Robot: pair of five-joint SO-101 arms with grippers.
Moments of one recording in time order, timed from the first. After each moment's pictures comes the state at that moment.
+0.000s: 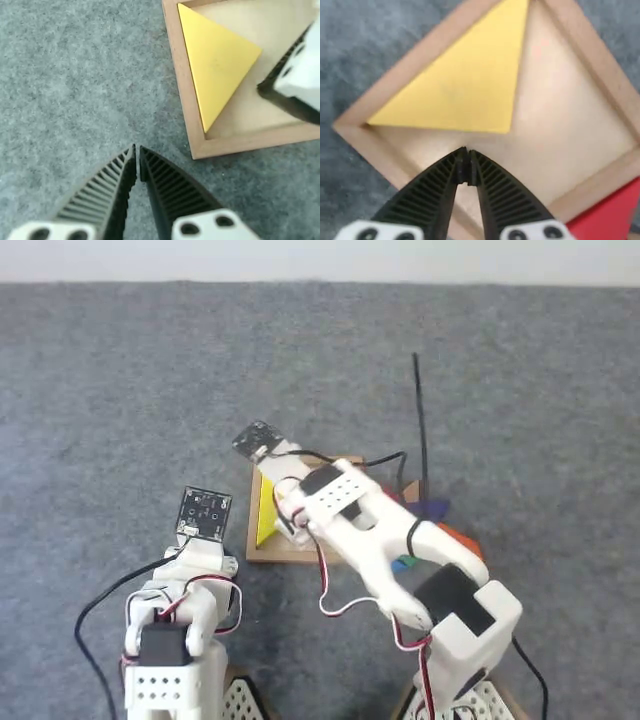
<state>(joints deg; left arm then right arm) -6.3 -103.0 97.1 72.0 -6.1 -42.3 12.5 21.9 52.0 9.0</state>
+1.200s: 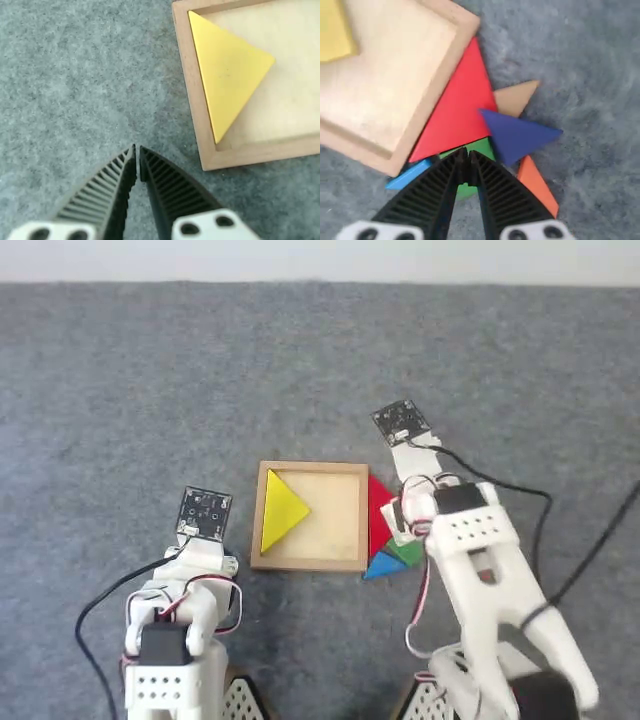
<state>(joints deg) -6.3 -103.0 97.1 72.0 -6.1 -17.4 -24.6 48.6 55.5 11.6</state>
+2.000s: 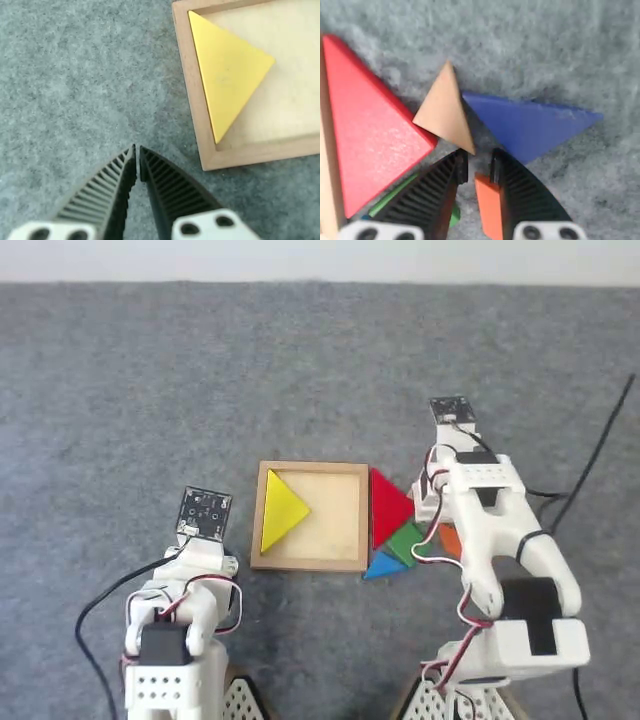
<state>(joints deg) -6.3 -103.0 97.1 72.0 -6.1 -6.2 1.2 36.6 51.7 1.4</state>
